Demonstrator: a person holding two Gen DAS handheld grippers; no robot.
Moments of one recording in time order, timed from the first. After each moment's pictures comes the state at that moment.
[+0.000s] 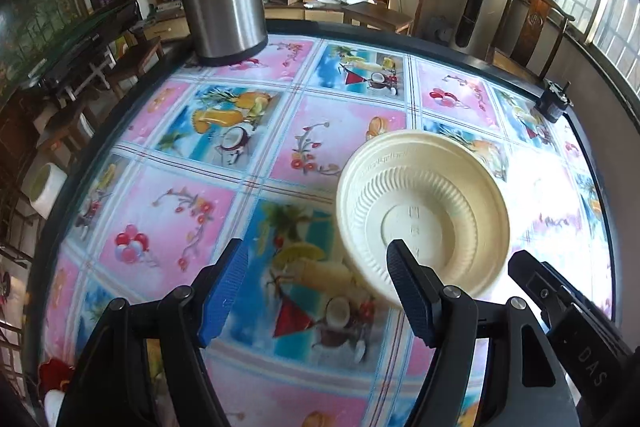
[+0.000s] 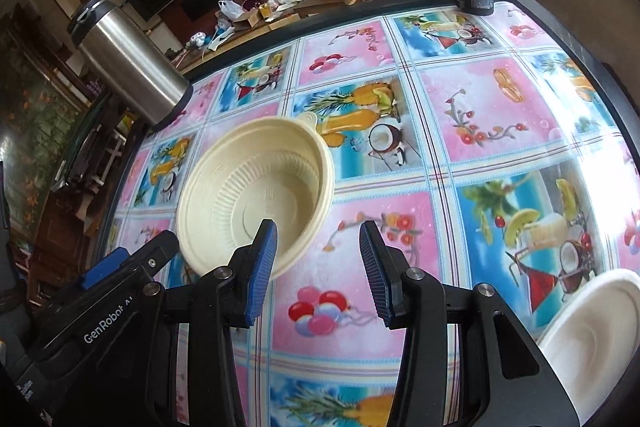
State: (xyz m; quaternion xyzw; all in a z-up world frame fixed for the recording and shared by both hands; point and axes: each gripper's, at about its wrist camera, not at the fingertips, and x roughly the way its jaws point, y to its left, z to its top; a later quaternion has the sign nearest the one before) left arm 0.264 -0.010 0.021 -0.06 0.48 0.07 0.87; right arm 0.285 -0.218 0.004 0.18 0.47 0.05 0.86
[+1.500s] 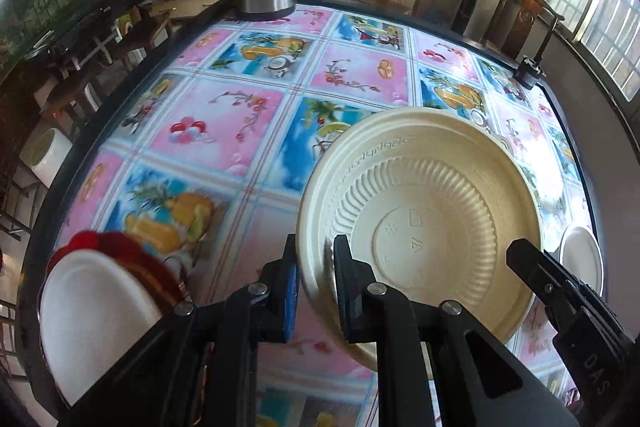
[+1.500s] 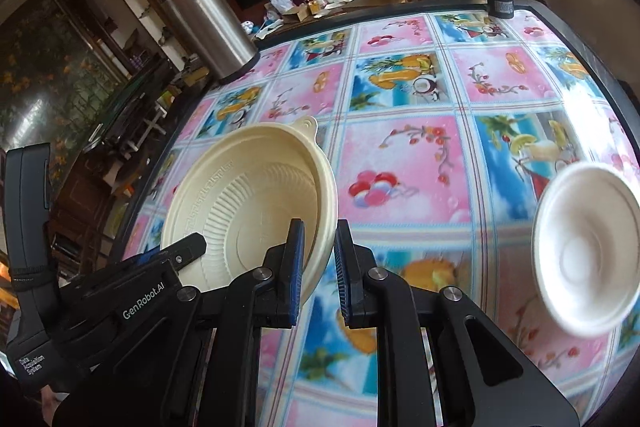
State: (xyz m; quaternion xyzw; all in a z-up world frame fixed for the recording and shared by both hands) left arm 0.134 0.012 0.028 -0.09 0.49 0.07 0.87; right arm 0.160 -0.183 0.027 0.15 0.45 0.13 0.87
